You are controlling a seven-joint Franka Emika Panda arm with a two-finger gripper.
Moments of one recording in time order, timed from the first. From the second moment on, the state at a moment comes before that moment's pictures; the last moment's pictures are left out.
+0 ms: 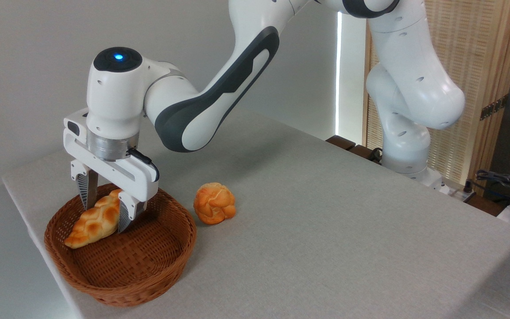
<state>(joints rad) -0.24 0.33 -0.06 -1.77 -0.36 2.41 0.34</state>
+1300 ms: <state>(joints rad) -0.25 0.32 -0.06 -1.76 -0.34 2.40 0.34</state>
